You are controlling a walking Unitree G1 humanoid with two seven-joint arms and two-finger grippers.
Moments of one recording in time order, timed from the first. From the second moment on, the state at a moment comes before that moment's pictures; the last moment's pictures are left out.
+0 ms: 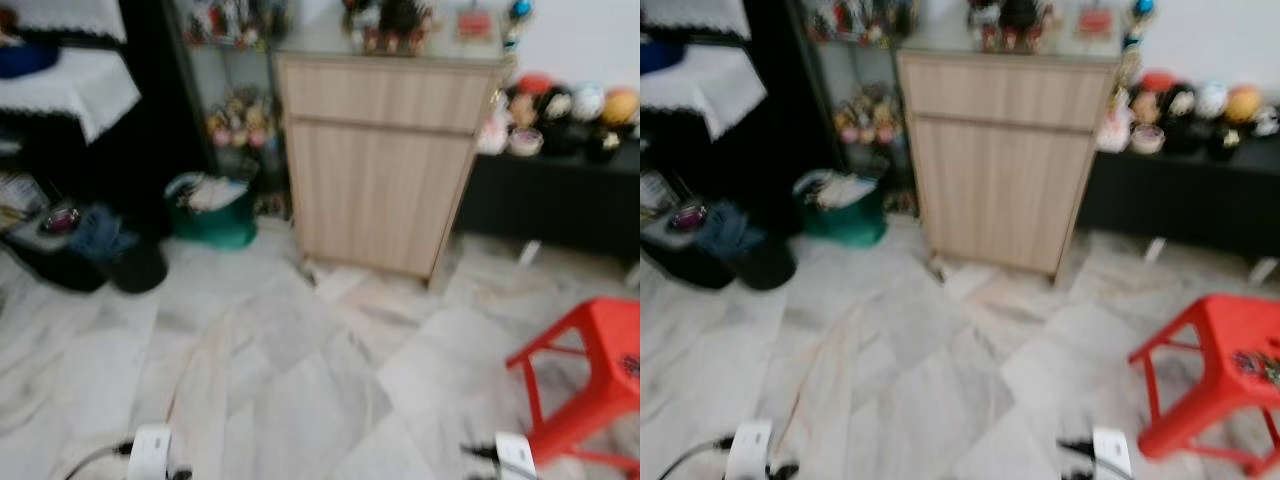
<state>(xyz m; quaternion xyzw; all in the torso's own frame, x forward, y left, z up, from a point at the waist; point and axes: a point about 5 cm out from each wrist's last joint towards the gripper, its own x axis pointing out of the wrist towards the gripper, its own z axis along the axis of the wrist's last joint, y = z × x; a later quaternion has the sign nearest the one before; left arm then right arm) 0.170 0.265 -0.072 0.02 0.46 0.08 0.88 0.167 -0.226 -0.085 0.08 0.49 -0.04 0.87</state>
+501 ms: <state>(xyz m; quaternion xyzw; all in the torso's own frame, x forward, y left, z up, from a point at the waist) 0.146 0.266 -0.082 0.01 0.48 0.10 0.87 0.153 -0.231 -0.089 0.06 0.51 -0.03 0.86</state>
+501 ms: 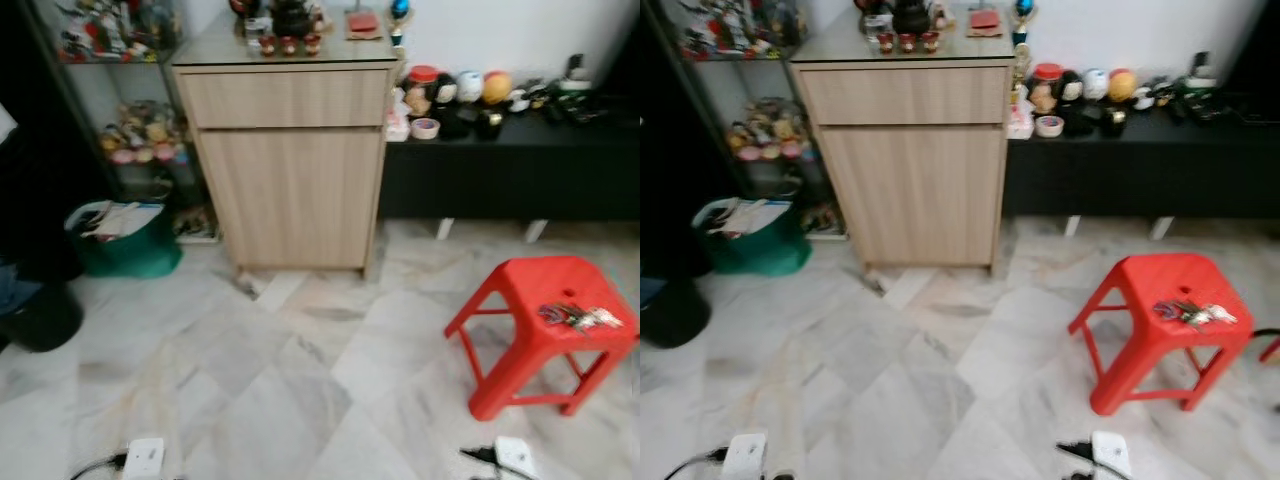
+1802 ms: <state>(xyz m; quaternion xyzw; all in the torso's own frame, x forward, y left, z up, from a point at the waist) 0.145 0.264 -0.082 0.03 0.48 0.09 0.87 0.140 -0.239 -0.091 0.06 0.51 -0.04 0.86</state>
